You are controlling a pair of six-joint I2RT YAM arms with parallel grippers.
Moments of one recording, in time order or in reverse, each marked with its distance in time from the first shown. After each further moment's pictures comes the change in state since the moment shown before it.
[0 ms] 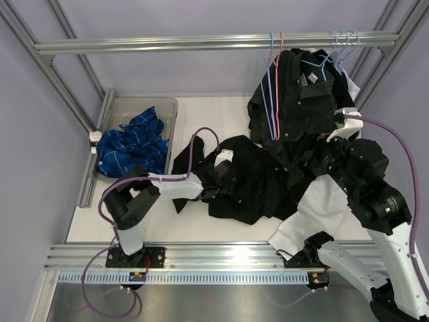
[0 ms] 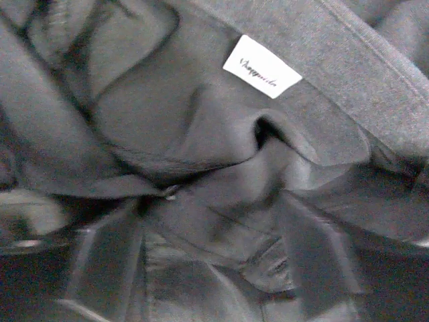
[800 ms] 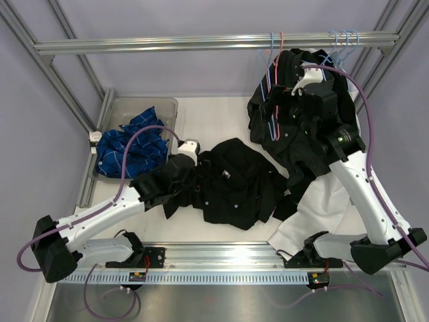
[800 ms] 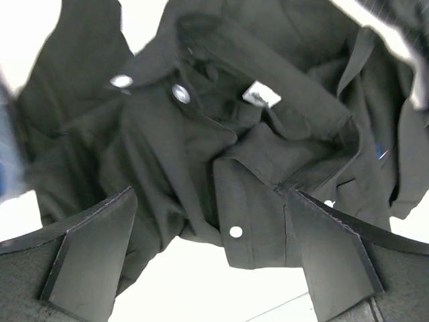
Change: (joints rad) left arm 0.092 -0.711 -0.120 -0.312 0.039 0.092; right arm 0.003 0.510 0.272 0.097 0.070 0.010
